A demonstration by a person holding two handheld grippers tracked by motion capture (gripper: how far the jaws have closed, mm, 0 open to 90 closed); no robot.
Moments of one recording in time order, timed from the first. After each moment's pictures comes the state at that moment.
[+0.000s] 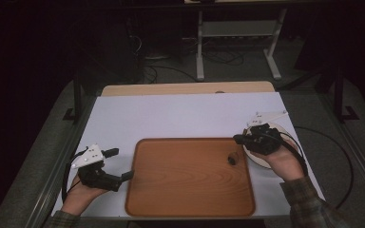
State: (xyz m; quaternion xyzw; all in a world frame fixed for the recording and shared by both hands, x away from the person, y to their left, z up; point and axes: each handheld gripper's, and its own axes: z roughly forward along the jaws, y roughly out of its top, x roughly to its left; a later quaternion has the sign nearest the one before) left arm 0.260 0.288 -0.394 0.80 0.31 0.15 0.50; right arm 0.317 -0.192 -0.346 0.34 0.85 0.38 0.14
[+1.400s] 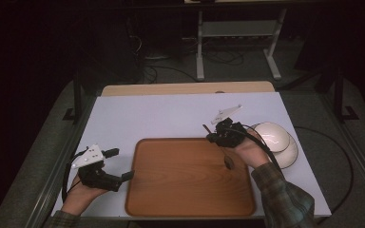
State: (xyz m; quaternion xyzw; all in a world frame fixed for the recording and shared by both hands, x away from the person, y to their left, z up) left arm 0.260 0.288 -0.395 0.80 0.31 0.15 0.50; right arm 0.359 -0.118 -0.370 0.29 0.89 0.34 0.11
